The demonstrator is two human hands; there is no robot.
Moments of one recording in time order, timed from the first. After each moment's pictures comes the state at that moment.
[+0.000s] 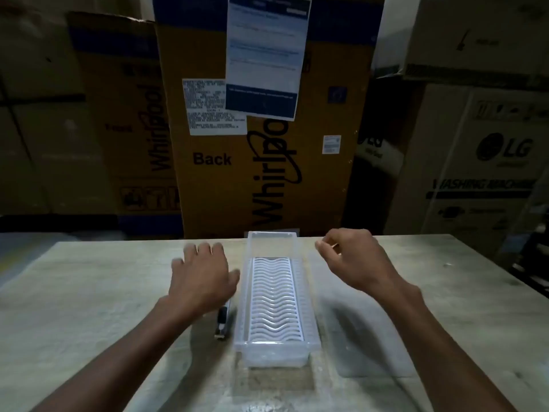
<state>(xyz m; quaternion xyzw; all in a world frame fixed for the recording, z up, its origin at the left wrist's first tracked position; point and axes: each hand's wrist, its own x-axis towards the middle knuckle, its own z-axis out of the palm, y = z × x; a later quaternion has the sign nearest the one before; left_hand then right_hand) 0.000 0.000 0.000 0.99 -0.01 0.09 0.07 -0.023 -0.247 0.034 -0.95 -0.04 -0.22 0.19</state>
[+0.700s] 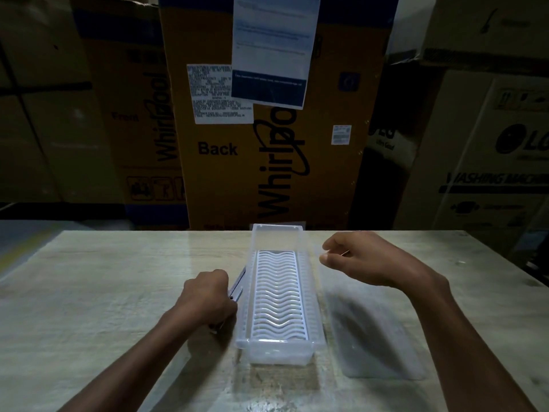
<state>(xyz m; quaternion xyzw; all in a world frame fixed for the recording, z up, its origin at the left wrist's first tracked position) 0.007 0.002 -0.032 0.99 0.01 -0.07 0.13 -0.015 -0.263 0.046 -0.98 -0.08 0.00 0.20</state>
